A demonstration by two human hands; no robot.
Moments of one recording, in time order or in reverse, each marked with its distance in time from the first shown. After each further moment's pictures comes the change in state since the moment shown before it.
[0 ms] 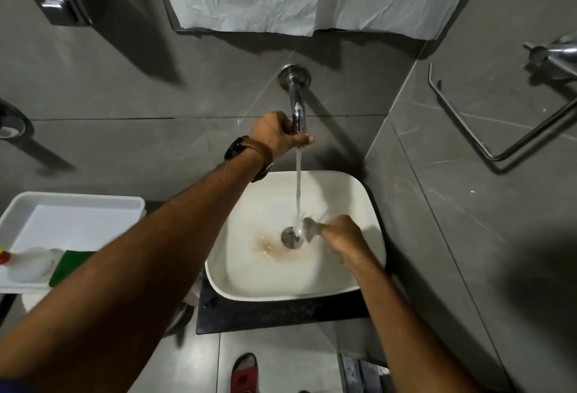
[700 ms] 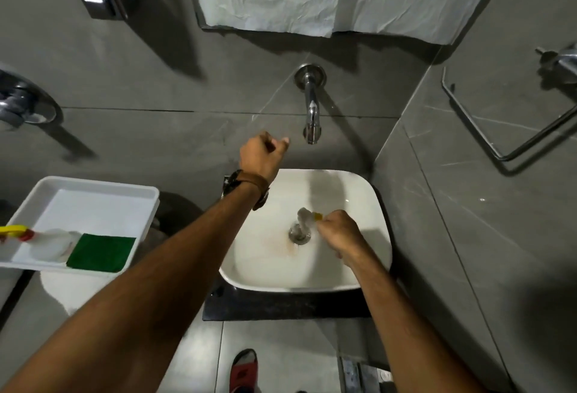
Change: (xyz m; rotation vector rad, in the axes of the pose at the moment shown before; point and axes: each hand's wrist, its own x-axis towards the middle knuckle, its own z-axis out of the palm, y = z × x) left_hand -0.045 -0.058 0.011 -0.234 0.351 -0.102; right_hand -0.025 -0.021 0.005 -0.041 -0.102 -0.072
